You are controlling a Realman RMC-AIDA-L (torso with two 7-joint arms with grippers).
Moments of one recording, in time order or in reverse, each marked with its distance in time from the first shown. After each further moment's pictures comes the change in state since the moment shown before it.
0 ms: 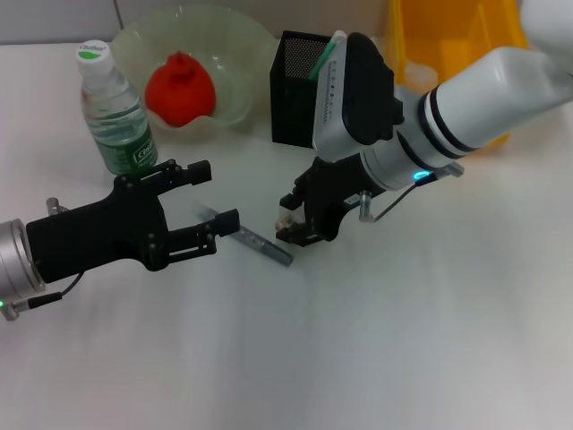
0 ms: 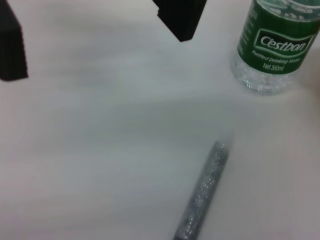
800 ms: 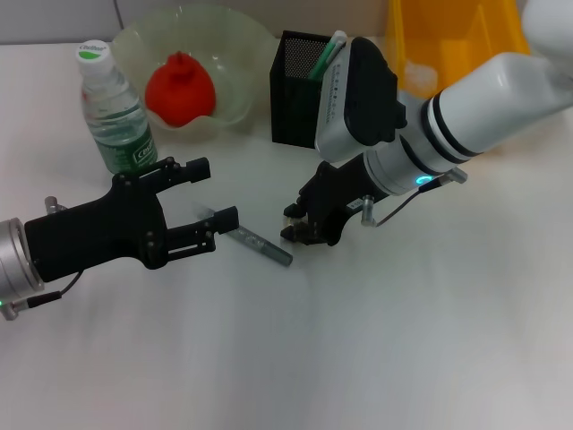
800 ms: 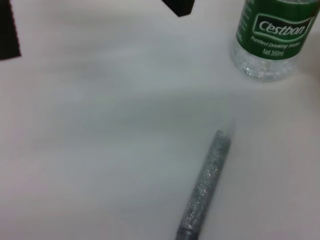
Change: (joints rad) left arm 0.002 0.000 0.000 0.000 -0.010 0.004 0.000; right arm -0.006 0.000 0.000 0.008 -0.004 -0.003 0.029
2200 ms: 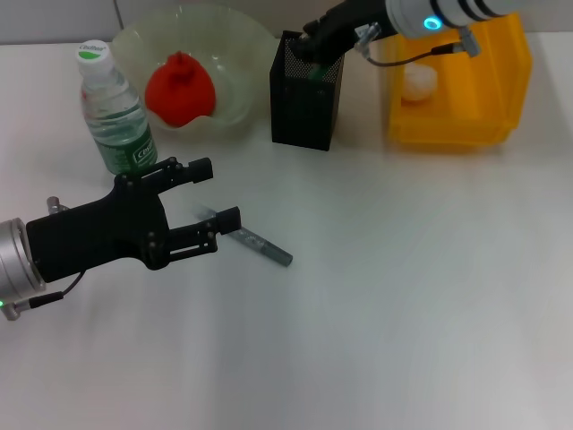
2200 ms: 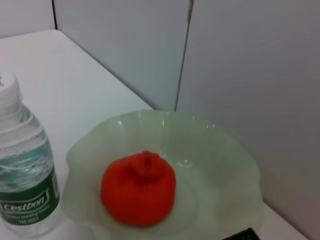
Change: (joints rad) left arm -0.003 0.000 0.001 -0.006 -0.001 0.007 -0.001; right arm -0.007 -0.013 0.256 -0.301 -0.254 0.143 0.463
